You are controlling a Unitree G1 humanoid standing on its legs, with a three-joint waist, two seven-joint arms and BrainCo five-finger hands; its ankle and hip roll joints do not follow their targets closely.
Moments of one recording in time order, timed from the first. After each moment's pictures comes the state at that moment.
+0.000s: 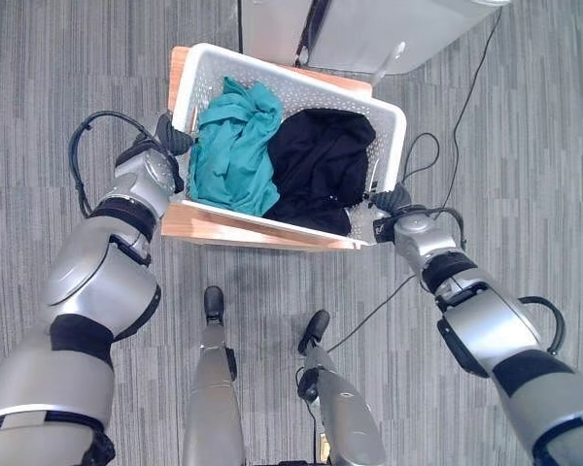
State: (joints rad) left arm -1.38 0.54 -0.85 1.33 0.02 0.07 0.17; right arm -1.12 -0.33 0.51 1.23 0.50 0.08 -0.15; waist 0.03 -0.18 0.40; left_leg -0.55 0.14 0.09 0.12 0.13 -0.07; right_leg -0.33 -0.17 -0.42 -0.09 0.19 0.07
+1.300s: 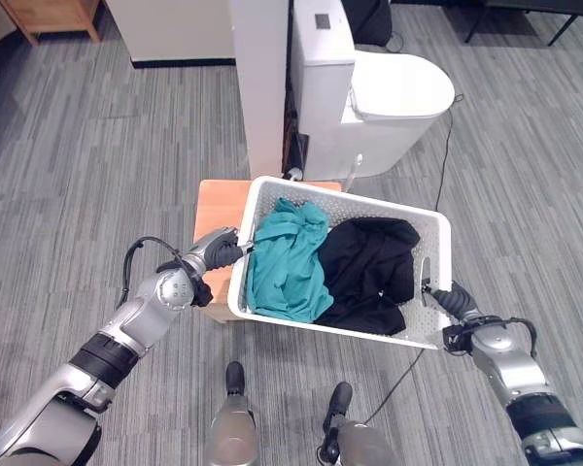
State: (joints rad) left arm -0.53 0.68 -0.53 0.23 0.17 0.05 -0.06; right arm -0.14 -0.60 0.07 0.37 0.26 0.18 0.03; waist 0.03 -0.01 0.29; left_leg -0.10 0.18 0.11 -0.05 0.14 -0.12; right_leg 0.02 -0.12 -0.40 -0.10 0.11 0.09
